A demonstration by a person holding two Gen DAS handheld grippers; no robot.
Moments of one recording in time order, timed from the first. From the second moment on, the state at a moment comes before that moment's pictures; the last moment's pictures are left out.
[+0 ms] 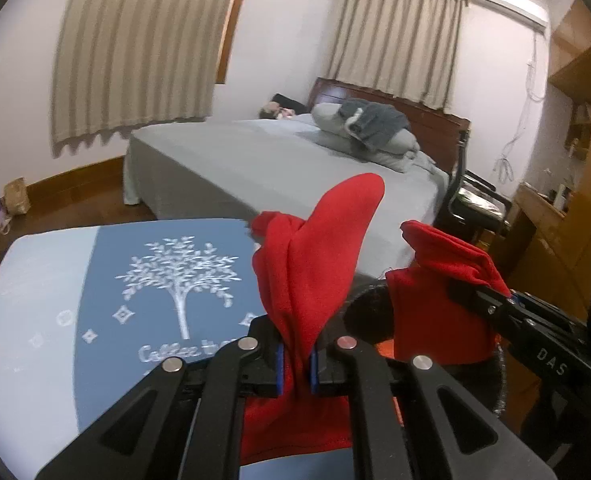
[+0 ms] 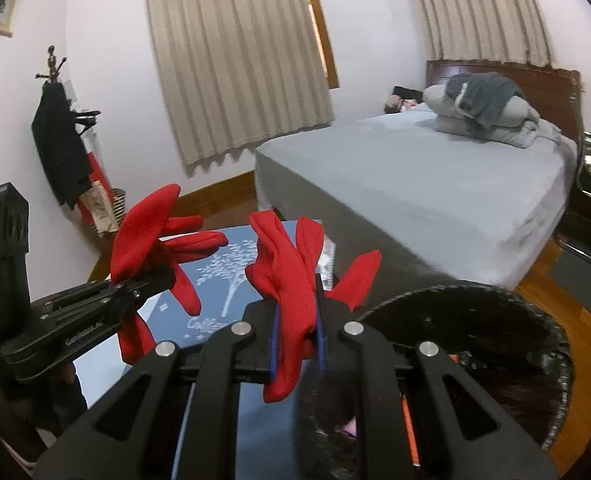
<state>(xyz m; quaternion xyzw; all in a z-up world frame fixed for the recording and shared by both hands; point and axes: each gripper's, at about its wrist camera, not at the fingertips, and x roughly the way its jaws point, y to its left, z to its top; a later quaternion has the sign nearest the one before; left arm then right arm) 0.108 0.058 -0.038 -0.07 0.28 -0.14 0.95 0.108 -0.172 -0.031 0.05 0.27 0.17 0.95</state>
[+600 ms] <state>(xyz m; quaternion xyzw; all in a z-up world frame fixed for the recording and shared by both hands) 0.123 -0.036 -0.044 -0.03 0.29 -0.21 0.93 0.091 -0.258 -0.040 0.07 0.26 0.09 0.96</state>
